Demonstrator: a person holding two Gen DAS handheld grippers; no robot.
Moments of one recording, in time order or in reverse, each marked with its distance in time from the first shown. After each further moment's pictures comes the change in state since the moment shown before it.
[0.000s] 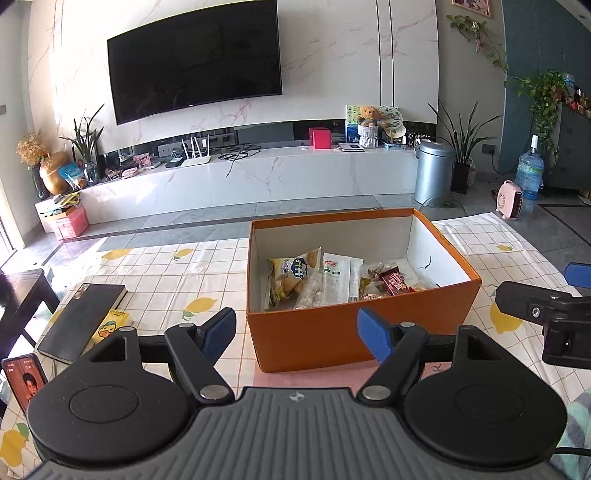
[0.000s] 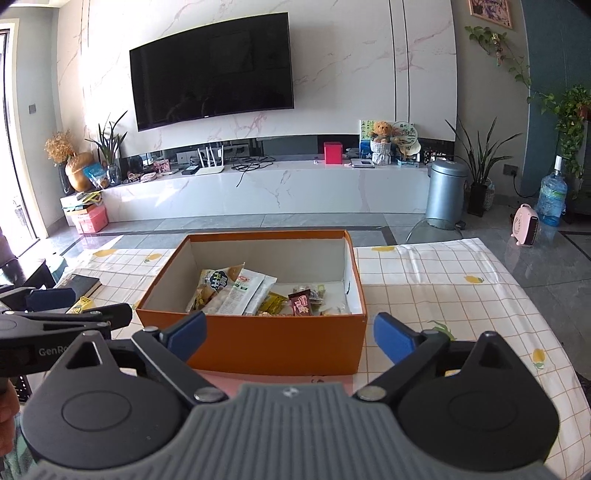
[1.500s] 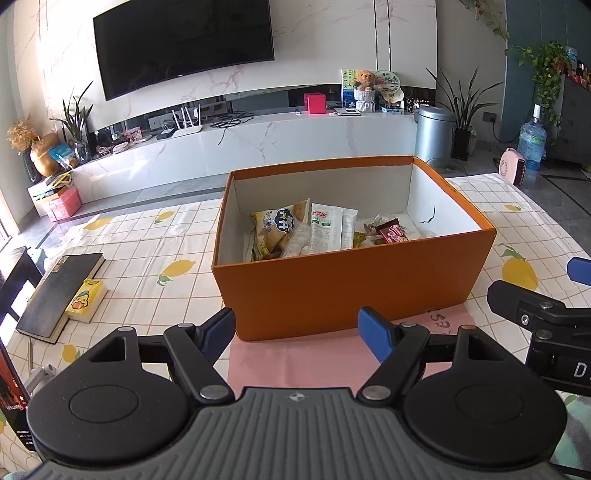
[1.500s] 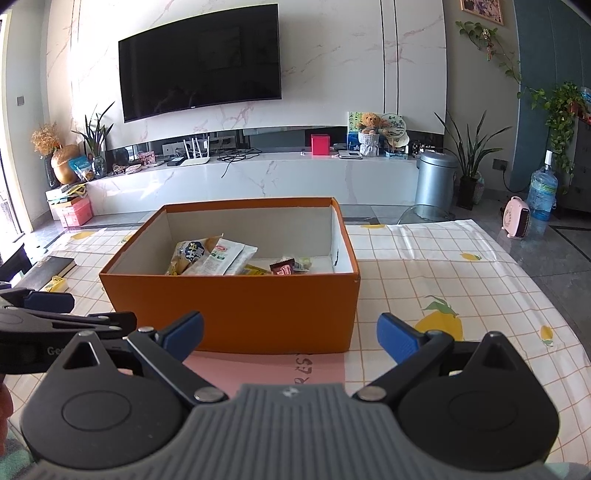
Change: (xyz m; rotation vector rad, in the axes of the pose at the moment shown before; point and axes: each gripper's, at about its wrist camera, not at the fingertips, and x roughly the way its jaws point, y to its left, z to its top) left arm 0.039 -0.018 -0.025 0.027 0.103 0.008; right arm 0.045 -0.013 -0.043 -0.006 0.018 -0.034
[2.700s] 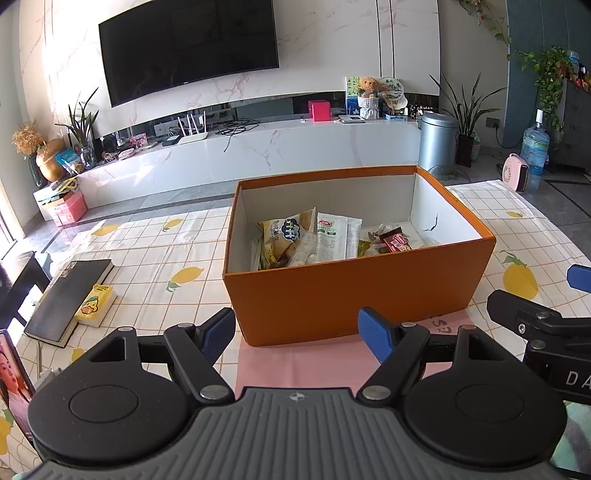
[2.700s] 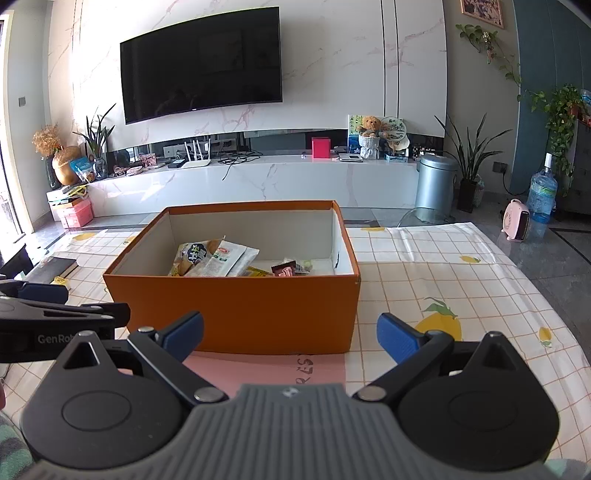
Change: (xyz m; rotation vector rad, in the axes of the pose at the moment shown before) left arm -0.011 0.003 0.005 -0.002 -0.019 0.010; right arm -0.004 0.000 -0.001 -0.006 -0.009 -0.001
